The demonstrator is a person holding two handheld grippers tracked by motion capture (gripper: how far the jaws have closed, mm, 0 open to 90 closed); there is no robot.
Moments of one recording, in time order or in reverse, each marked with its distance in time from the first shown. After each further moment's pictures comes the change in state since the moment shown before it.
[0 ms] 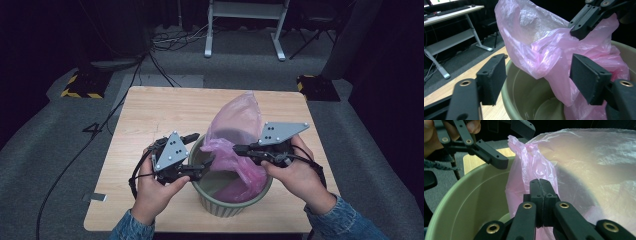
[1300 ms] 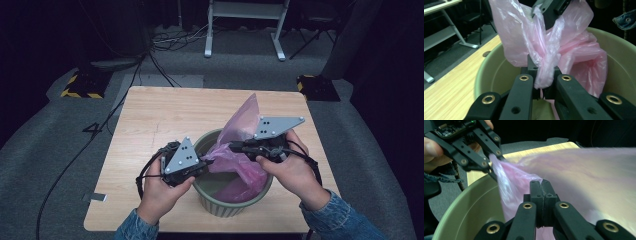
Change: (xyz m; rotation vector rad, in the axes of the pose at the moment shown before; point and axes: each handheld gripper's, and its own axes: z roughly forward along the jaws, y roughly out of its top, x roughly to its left) left arm -0.006 0.001 0.005 0.060 -0.109 0.063; right arm -0.003 0.012 0.006 -0.019 0.019 0.031
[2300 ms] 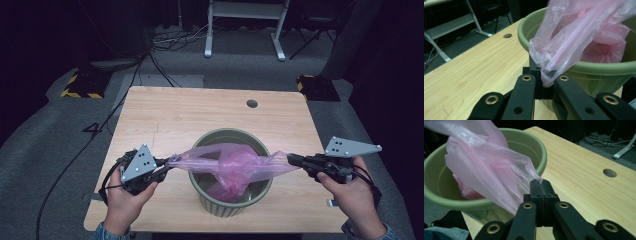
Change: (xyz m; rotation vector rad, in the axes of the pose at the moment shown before) left arm 0.020 -0.050 -0.057 0.026 0.101 -0.089; right arm -0.017 -0.103 -0.100 -0.027 -0.189 0.223
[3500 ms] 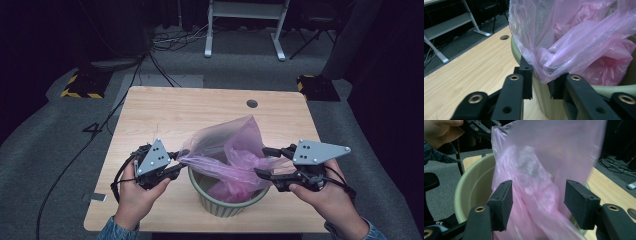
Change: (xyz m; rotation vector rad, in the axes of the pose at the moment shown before) left arm -0.008 0.019 0.022 0.020 -0.015 0.021; right arm 0.056 0.043 0.035 -0.040 0.109 -0.215
